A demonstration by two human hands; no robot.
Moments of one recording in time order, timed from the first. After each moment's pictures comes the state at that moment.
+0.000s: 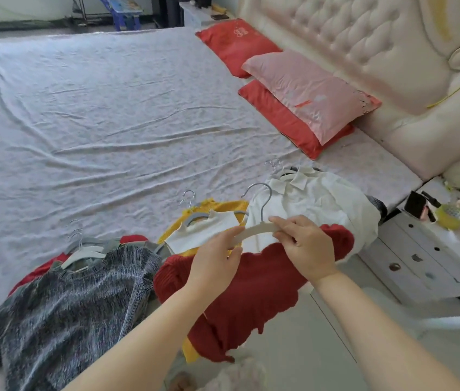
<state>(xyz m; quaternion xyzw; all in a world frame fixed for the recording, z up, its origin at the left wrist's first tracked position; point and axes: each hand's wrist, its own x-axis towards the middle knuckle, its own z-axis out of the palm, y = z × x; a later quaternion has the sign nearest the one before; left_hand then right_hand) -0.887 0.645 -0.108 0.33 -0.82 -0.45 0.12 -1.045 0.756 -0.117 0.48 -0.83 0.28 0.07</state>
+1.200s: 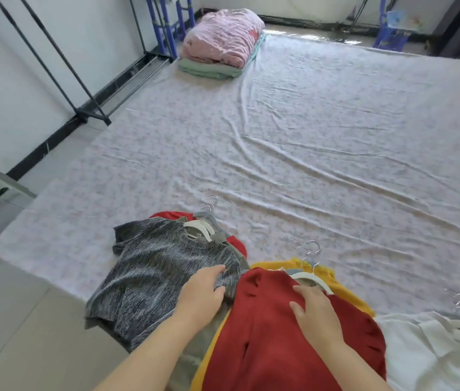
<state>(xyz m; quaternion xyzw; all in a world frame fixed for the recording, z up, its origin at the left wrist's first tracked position) -0.830 0.555 -0.162 0.72 -0.58 -0.36 0.11 -1.065 0.552 -0.224 0.63 -0.71 0.07 -0.32</state>
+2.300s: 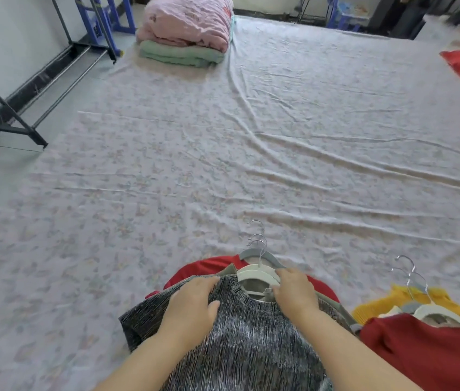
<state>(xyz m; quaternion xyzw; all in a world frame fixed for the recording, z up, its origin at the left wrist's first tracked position) -0.537 0.361 -0.343 0.59 -0.73 -0.33 0.04 -0.752 0.350 -0.390 0.60 -0.76 -0.04 -0.25</state>
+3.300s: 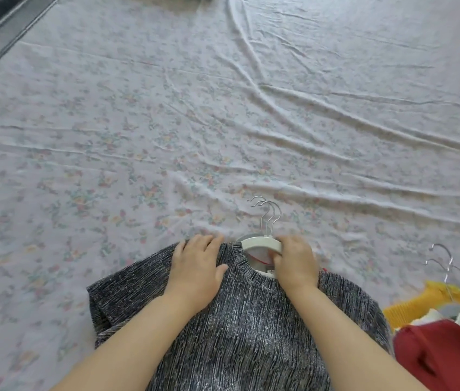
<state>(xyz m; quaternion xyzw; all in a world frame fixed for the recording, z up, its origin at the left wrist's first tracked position) -0.573 0.290 -0.454 0.59 -0.77 -0.25 -0.01 -0.763 0.293 -0.484 0.56 -0.80 0.06 -0.19</state>
